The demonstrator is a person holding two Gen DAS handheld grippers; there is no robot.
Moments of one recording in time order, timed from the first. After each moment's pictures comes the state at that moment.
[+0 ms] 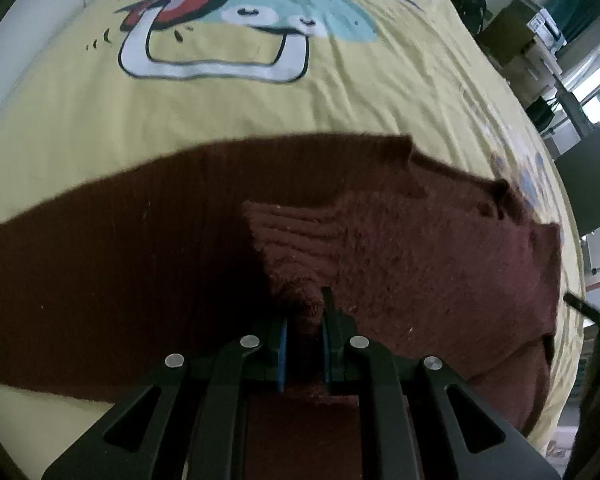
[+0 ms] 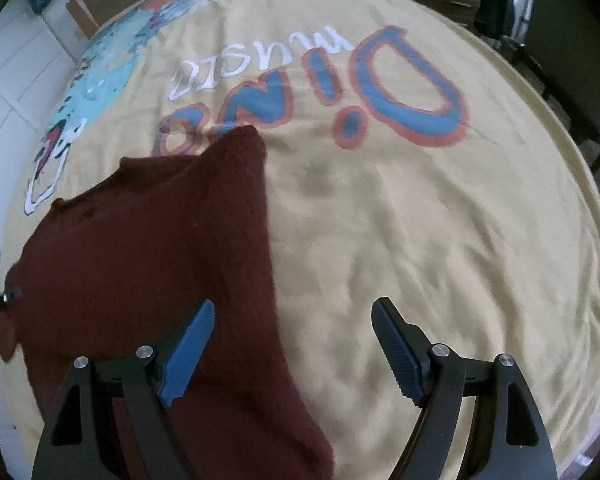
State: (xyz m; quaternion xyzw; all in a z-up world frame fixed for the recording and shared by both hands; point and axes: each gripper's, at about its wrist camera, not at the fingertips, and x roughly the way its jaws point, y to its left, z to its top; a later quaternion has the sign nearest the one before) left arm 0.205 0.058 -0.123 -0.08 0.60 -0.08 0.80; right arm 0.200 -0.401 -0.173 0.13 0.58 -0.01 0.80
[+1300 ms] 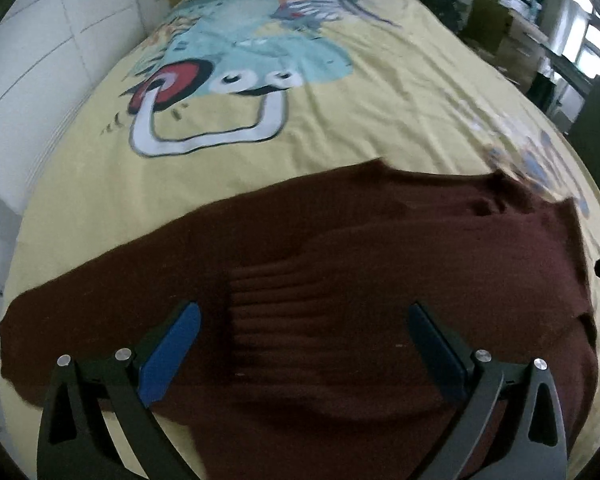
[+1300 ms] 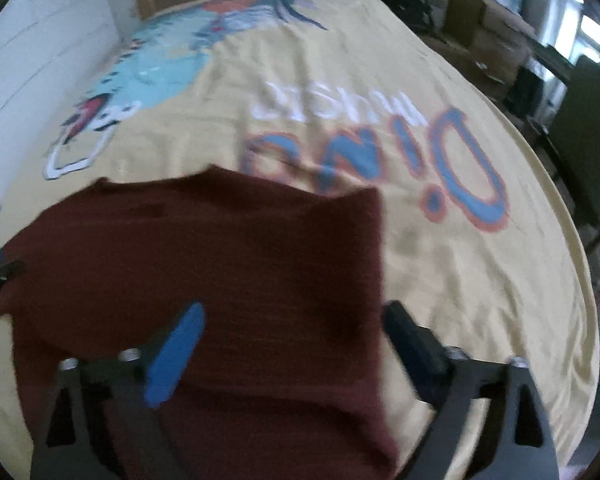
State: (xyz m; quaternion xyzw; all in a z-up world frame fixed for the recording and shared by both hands) left arm 0.182 0.002 -0.099 0.04 0.51 -0.06 0.86; right arm 0.191 -0.301 -0.130 0.03 0.50 0.02 0.86
